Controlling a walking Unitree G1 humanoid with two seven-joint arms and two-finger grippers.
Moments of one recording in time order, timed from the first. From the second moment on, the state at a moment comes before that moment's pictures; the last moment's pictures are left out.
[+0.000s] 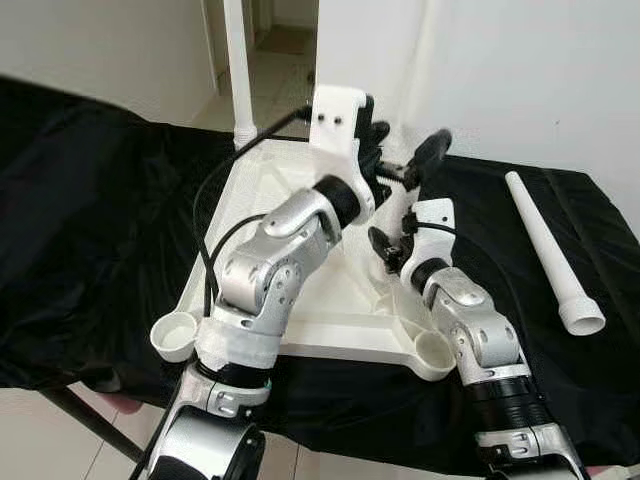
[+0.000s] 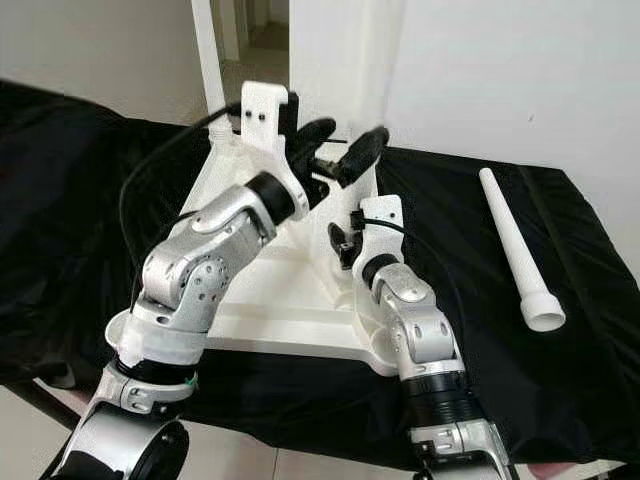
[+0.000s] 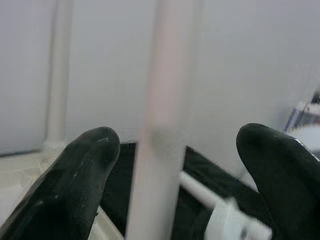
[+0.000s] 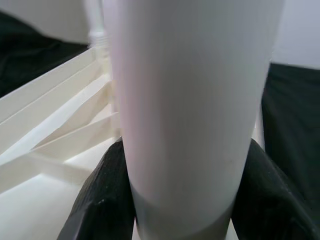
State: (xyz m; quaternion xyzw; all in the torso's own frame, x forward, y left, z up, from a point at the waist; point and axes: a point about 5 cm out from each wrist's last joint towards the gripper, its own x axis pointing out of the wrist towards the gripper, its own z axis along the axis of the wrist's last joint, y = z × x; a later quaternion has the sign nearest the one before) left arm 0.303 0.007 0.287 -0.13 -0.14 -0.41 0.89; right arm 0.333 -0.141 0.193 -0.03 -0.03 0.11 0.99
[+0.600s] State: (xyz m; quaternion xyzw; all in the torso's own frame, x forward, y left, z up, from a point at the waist) left arm 0.290 0.041 0.201 0.03 -0.10 -0.35 0.93; right arm 0.296 -0.153 0.176 -0.01 -0.07 0.08 0.99
